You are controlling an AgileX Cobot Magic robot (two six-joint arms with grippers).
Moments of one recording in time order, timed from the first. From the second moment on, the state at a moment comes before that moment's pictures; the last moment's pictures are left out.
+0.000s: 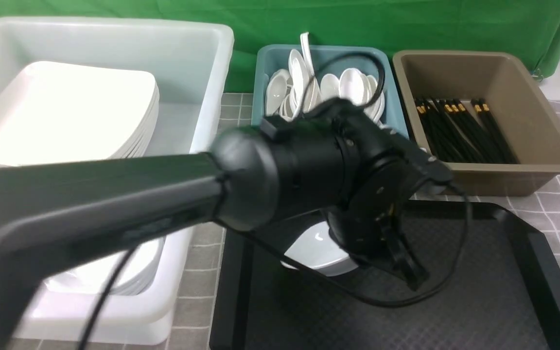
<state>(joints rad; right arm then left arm) 0.91 0.42 -0.92 -0.30 1.17 0.30 -0.95 1.90 -1.55 0.16 0.86 -0.13</state>
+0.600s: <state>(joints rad) 0.91 0.42 -0.92 -0.32 0.91 0.31 -0.97 1.45 -1.43 0.31 1.06 -0.12</state>
